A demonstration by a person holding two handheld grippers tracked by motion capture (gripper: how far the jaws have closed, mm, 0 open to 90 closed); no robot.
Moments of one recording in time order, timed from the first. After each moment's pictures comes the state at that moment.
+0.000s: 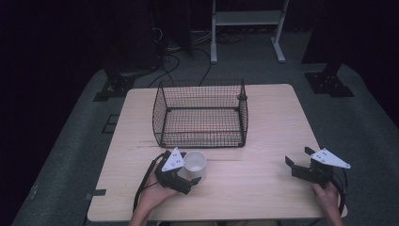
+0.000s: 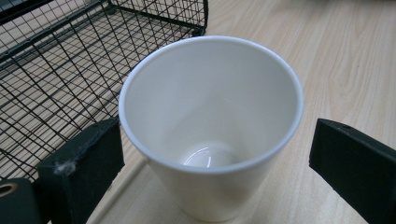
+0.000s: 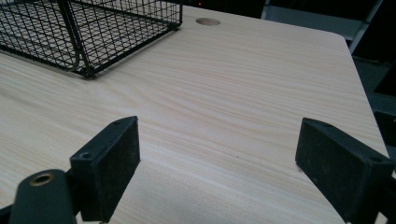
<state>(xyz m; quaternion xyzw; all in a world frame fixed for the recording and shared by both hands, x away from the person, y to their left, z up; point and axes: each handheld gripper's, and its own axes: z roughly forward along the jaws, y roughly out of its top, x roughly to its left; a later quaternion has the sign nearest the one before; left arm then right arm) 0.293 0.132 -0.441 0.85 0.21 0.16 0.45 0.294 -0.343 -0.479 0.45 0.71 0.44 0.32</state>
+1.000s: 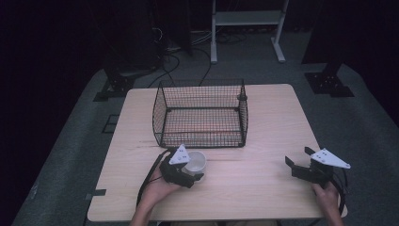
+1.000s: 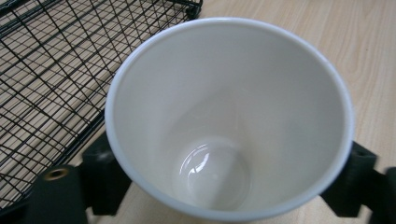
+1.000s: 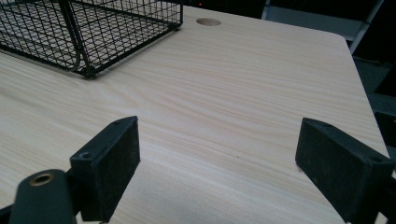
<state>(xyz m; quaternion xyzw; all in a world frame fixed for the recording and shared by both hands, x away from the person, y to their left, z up) 0.310 0.123 -0.443 0.88 0.21 0.12 0.41 0.294 -0.343 -0.479 0.45 0.71 0.44 0.32</state>
